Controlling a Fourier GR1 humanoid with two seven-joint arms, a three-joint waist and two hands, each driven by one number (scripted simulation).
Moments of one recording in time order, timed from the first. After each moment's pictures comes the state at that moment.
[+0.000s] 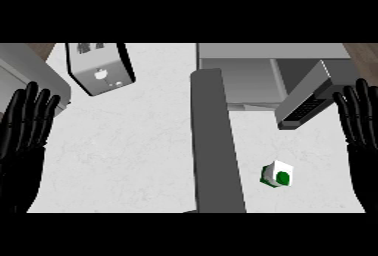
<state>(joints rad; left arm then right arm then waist) 0.03 0.13 0.00 -2.10 0.00 -0.02 0.02 0.01 -0.12 0.00 -2.10 0.01 0.01 0.02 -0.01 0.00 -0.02</state>
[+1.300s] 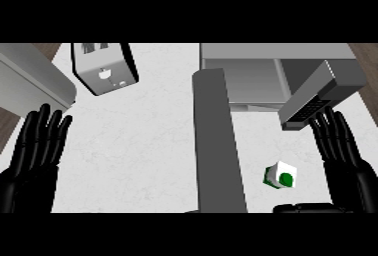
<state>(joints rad) 0.16 0.03 -0.04 -2.12 0.04 -0.04 0.00 0.16 -0.06 0.00 -1.97 -0.08 0.11 -0.08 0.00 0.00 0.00</state>
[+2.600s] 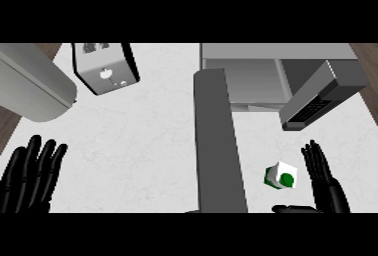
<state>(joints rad) 0.37 0.02 -0.16 -2.30 -0.01 -0.04 0.00 0.13 -0.10 -0.15 -1.23 0.01 0.18 -0.64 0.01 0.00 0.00</state>
